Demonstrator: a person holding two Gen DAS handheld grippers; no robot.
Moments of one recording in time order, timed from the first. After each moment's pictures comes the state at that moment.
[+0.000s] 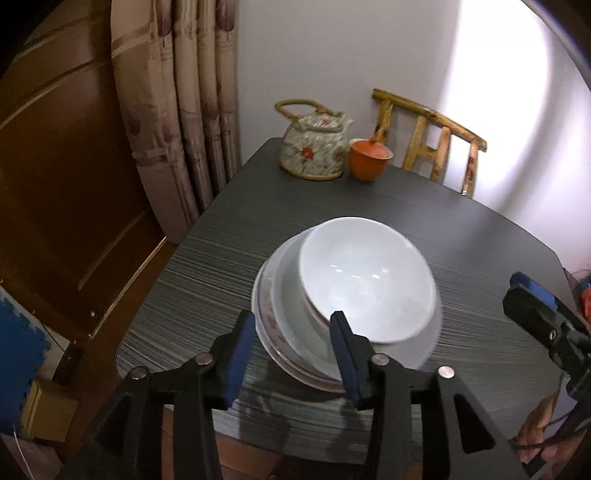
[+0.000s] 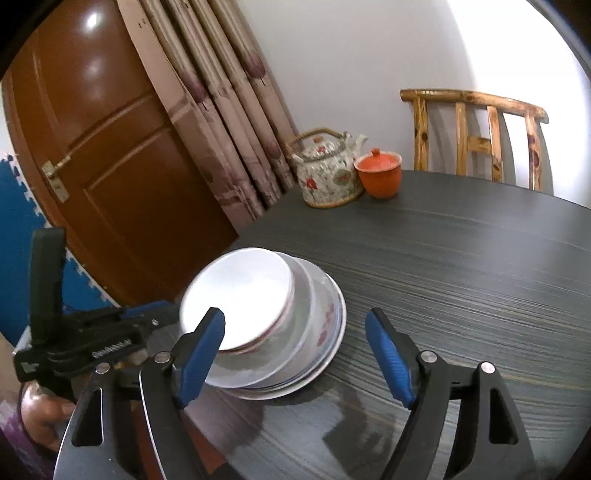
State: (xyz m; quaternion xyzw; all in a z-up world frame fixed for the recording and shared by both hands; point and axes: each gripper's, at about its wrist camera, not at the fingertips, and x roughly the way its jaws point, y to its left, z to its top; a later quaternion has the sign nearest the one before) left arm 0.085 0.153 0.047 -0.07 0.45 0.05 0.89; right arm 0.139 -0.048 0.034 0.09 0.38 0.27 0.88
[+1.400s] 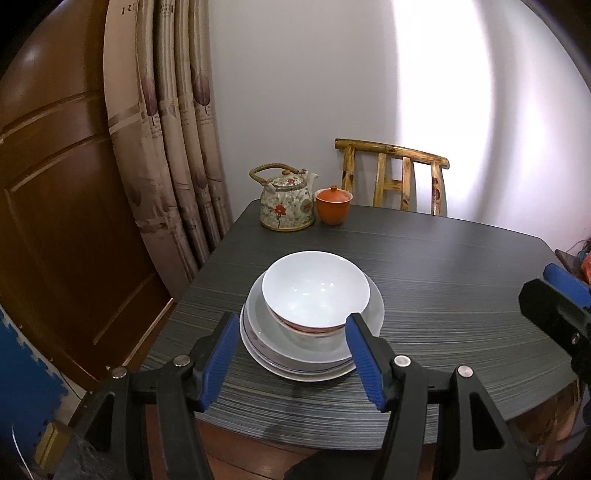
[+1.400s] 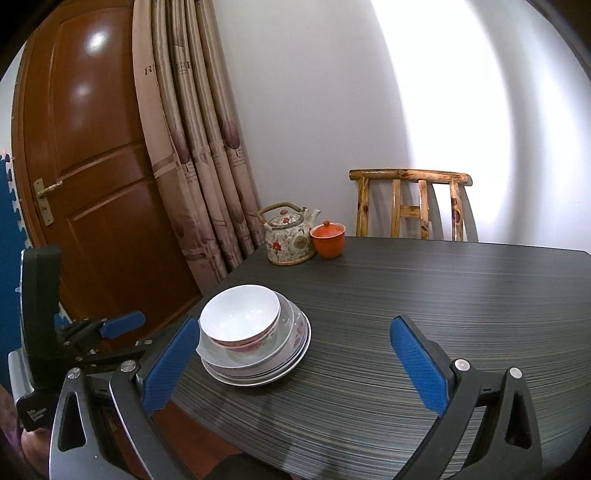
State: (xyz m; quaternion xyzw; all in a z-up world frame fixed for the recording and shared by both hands) left arm 0.022 0.103 0.089 0.00 0.35 0.03 0.94; right arm 0.020 -0.068 0.098 0.07 0.26 0.15 0.95
